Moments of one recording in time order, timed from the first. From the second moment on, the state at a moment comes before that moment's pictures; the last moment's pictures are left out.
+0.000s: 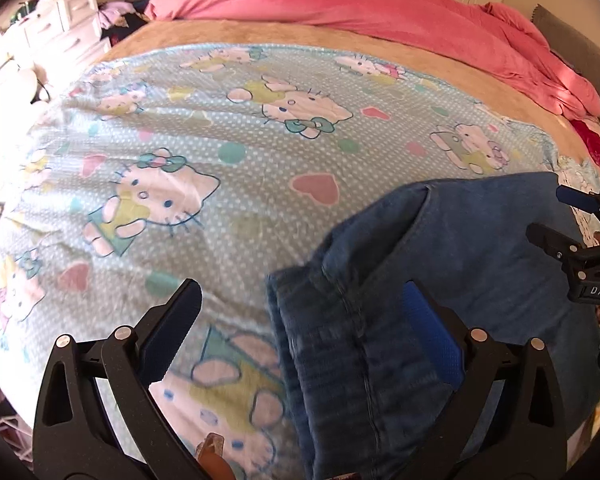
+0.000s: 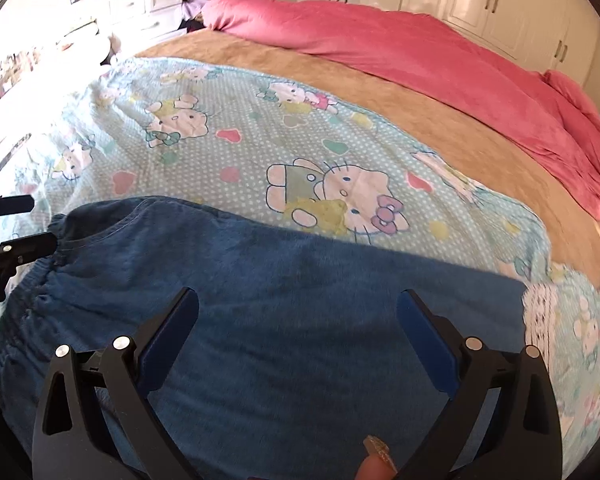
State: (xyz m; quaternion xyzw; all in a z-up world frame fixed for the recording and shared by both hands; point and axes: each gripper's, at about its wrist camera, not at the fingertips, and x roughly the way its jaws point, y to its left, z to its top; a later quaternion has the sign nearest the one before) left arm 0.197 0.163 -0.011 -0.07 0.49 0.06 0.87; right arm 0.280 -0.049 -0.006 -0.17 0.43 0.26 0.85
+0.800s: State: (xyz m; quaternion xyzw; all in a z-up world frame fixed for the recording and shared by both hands) left arm 0.224 0.159 -0.005 -0.01 0.43 0.03 0.90; right arm 0.319 0.021 -0.040 -0.30 0.41 0.36 0.79
